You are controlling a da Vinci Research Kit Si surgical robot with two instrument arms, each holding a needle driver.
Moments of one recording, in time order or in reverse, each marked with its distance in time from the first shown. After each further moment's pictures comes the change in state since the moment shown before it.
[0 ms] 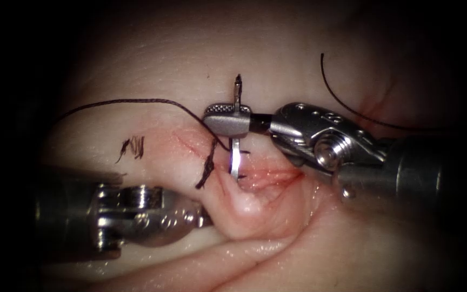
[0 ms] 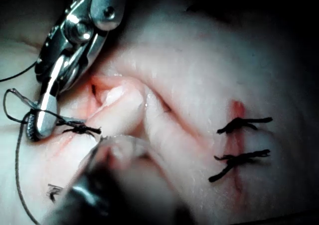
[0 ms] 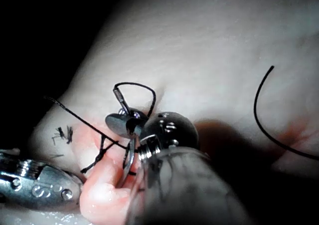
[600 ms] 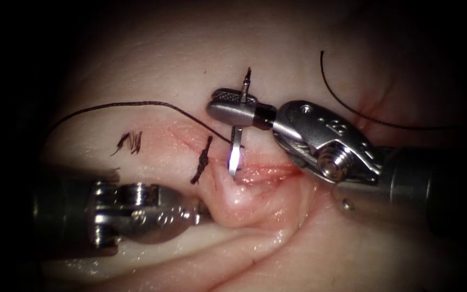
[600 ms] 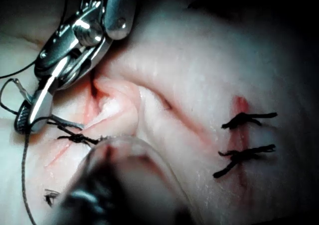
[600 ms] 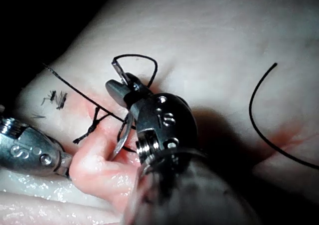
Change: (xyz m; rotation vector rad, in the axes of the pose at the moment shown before) right arm 0.000 0.001 0.000 -0.042 0.031 -0.405; left arm 0.000 0.000 0.000 -0.002 0.002 0.001
